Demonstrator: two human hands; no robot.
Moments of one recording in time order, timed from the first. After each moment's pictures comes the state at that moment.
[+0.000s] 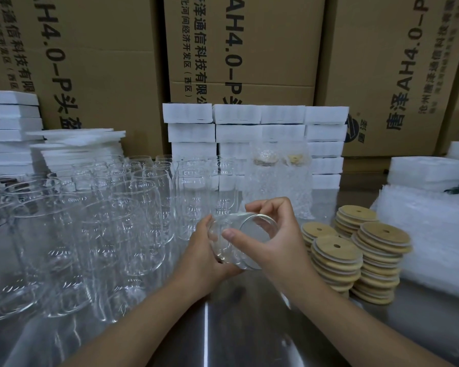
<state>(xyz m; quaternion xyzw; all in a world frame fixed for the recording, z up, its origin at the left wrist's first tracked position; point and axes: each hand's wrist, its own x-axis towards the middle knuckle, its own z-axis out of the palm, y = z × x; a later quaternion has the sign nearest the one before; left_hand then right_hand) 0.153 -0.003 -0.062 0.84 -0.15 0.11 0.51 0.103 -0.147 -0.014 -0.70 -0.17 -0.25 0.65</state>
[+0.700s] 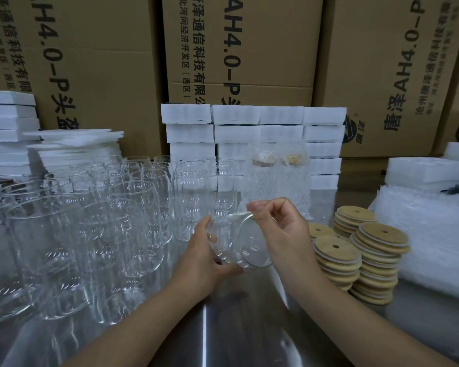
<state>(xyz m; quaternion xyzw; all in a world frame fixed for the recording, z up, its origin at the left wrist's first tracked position) 0.149 -0.007 -0.060 0.84 -0.14 0.12 0.52 0.111 -0.151 -0.008 -0.62 -0.15 -0.26 0.72</state>
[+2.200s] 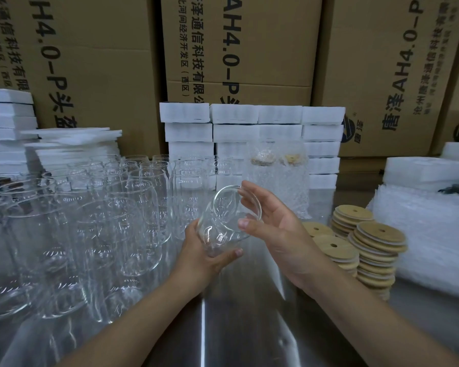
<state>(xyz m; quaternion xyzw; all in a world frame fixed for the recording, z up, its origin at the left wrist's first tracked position) 0.155 -0.011 -0.061 0.75 -0.11 0.09 0.64 0.113 -0.166 -0.002 -0.66 -0.27 -0.09 0.69</state>
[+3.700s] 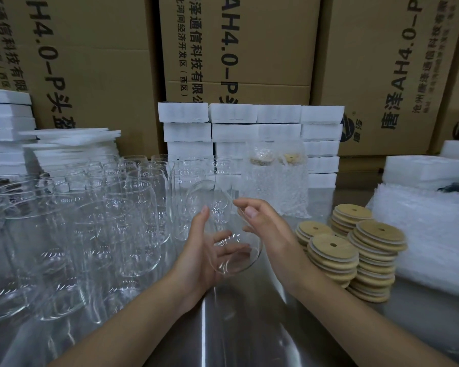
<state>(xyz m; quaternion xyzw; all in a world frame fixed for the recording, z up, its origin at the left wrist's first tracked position) 0.130 -0.021 -0.030 0.53 -0.05 -0.15 0.83 0.103 -0.156 -0.007 -0.70 -0.23 -0.13 0.66</state>
